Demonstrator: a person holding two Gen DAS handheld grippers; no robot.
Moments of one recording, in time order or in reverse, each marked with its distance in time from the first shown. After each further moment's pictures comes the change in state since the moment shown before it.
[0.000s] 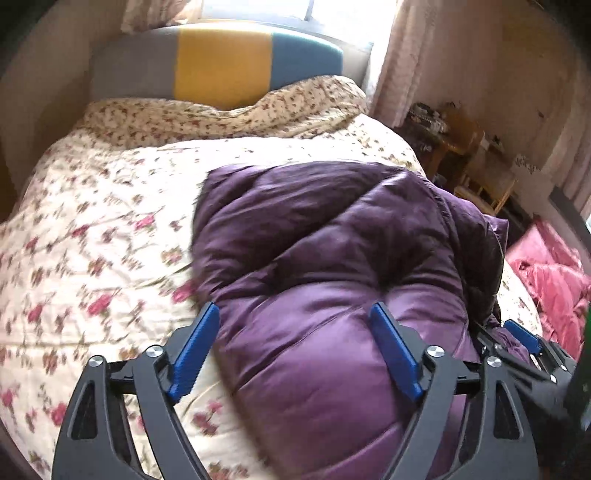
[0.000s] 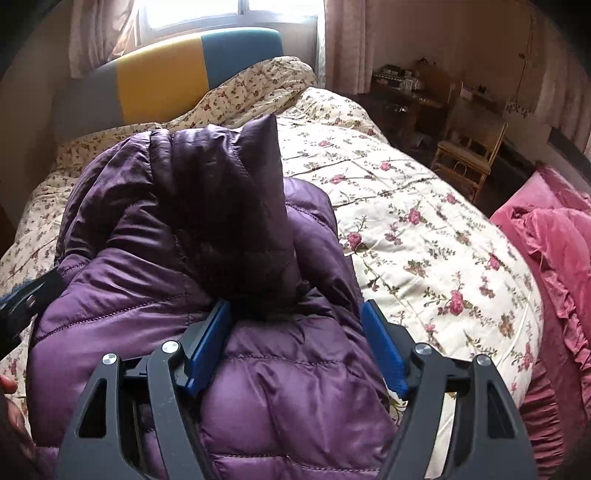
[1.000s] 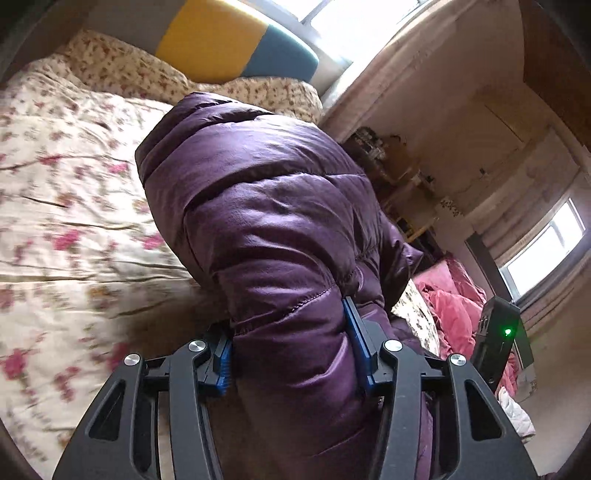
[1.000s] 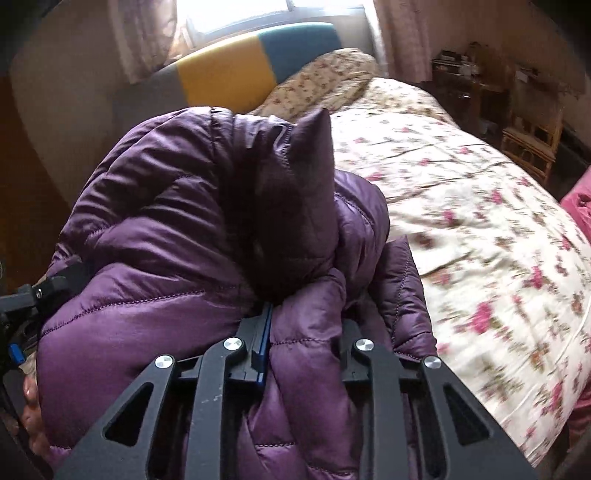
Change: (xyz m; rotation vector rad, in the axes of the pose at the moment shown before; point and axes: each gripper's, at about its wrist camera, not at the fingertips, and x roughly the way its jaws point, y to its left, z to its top) left arm -0.052 0.044 -0.021 -0.184 0.018 -0.394; right arm -0.019 0.044 -0.015 -0.009 0.028 0.311
